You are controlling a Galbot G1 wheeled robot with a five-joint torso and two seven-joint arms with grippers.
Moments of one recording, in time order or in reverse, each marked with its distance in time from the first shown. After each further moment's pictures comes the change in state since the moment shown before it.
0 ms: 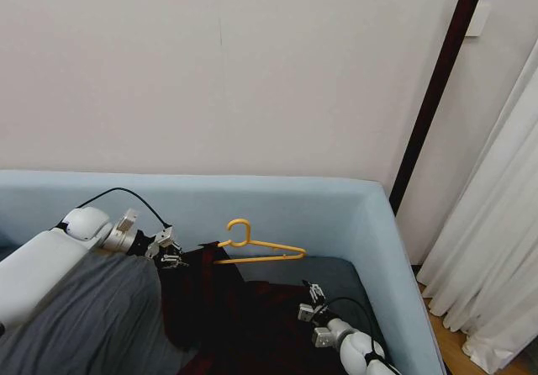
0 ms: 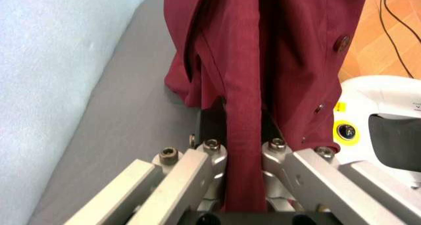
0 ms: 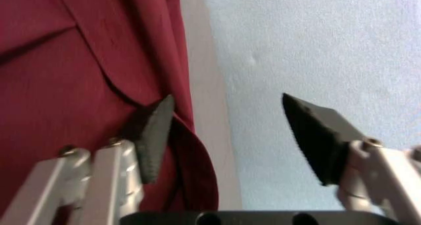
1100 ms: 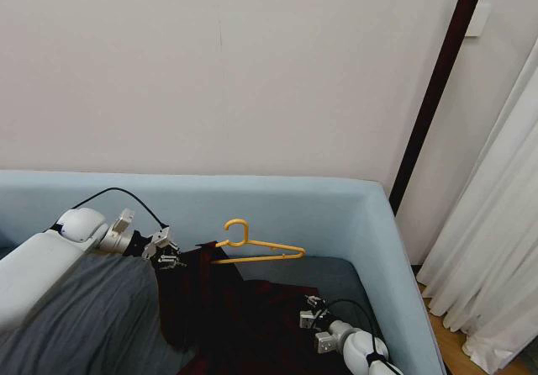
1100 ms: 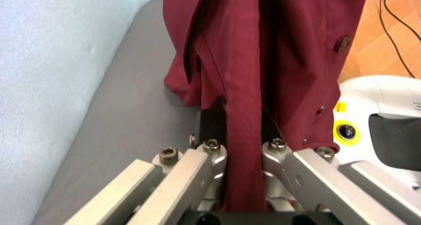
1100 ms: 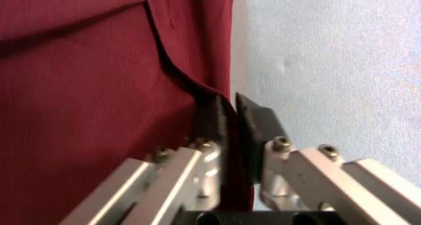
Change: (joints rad) left arm 0.033 0.012 -0.045 -0.031 0.010 -0.003 0.006; right arm -0.001 0.028 0.050 0.004 -0.176 0.026 -0.106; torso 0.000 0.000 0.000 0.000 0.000
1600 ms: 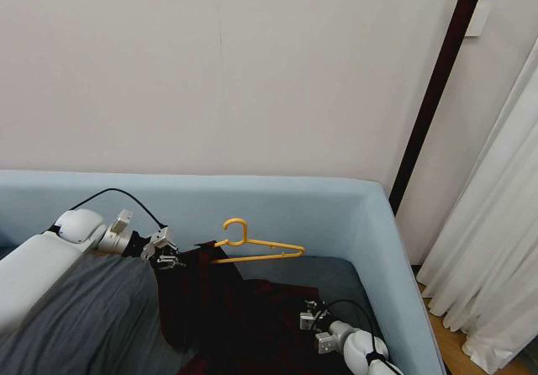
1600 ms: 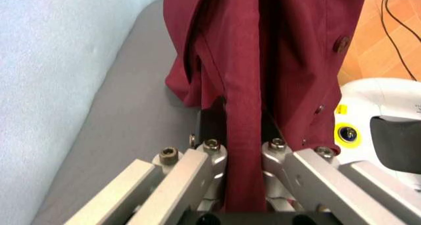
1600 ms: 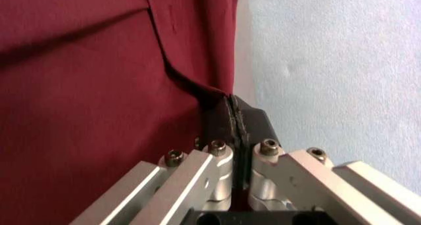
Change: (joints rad) left arm 0.026 -0.001 -0.034 0.000 0.006 -0.004 0.001; right arm -0.003 -0.011 0.015 0.013 0.033 0.037 -0.033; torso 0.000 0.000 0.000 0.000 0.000
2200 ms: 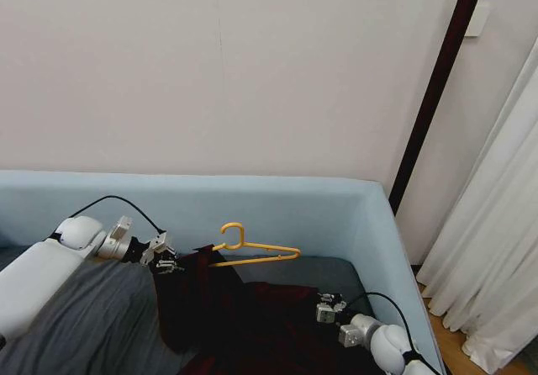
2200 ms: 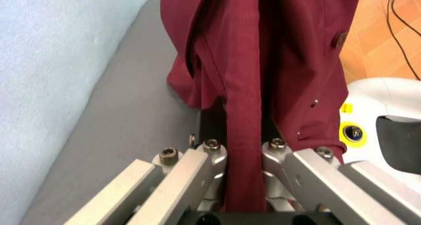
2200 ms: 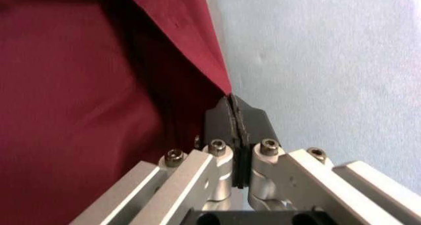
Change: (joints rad) left arm 0.039 -0.045 -0.060 0.064 0.051 -0.024 0.014; right arm -0.068 -0.139 -0.009 0.179 0.248 0.006 -0.091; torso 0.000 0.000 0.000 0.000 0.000
